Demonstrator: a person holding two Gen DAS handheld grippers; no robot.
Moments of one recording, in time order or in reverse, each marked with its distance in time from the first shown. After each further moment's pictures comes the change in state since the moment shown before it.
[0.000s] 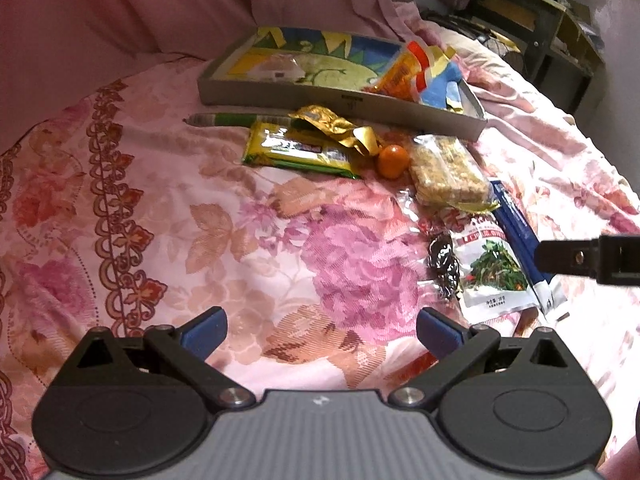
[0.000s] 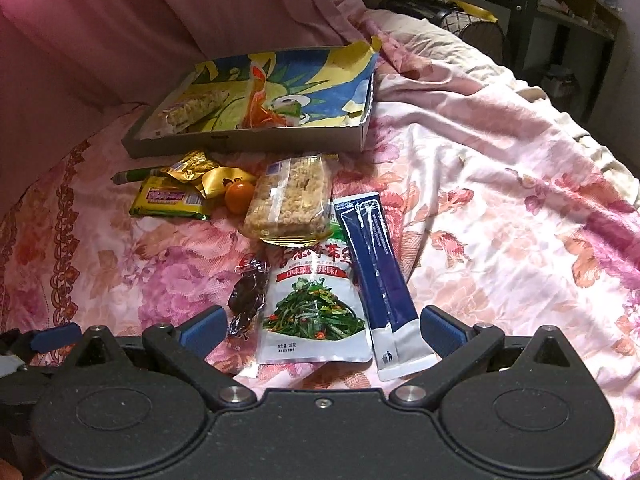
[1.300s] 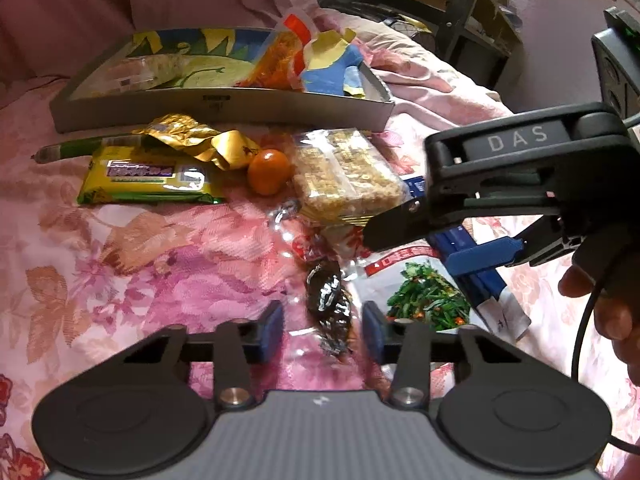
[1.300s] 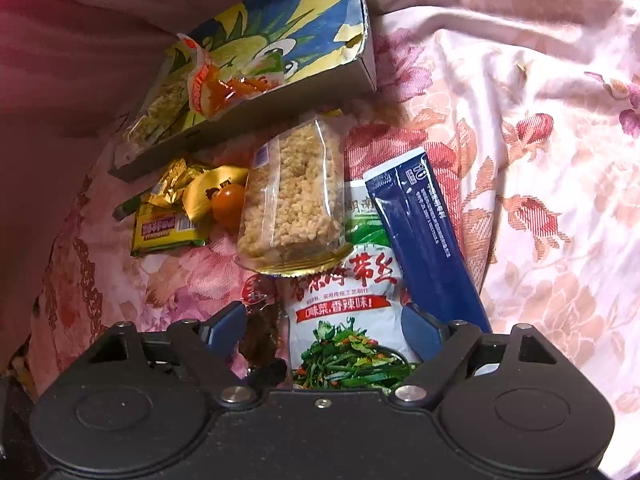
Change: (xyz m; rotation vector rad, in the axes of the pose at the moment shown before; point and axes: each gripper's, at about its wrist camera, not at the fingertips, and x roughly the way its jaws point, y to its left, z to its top) left arm 0.063 -0.044 0.021 0.134 -0.023 -0.240; right arm 0.093 -0.039 0.044 0.262 0.229 0.254
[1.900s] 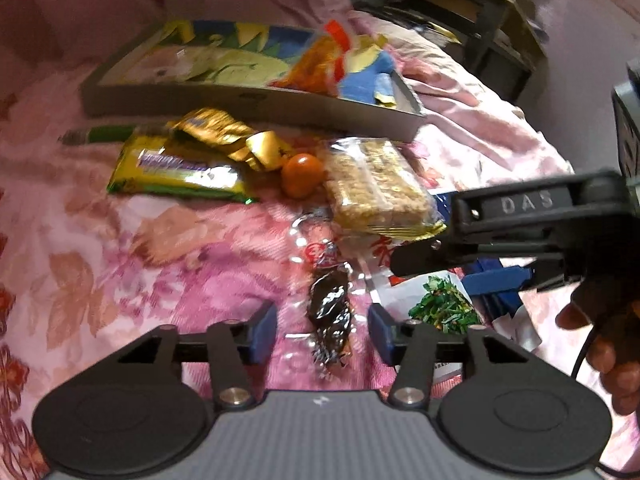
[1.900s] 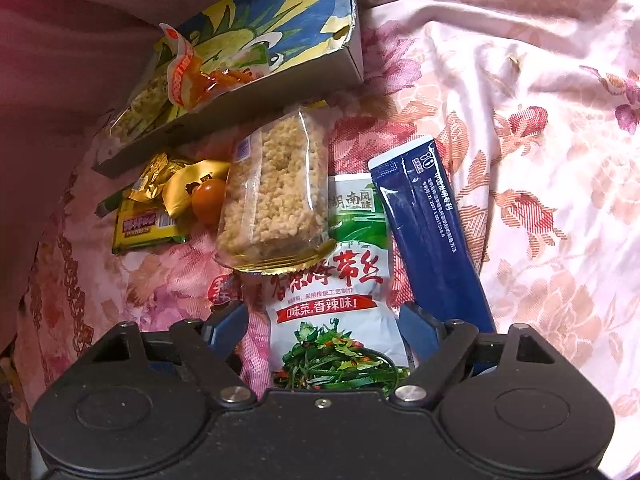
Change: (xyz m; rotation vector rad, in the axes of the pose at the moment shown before) left arm 0.000 0.009 0.004 -0.040 0.001 0.038; right arm 0.010 -0.002 -0.003 -0.003 0.003 -0.044
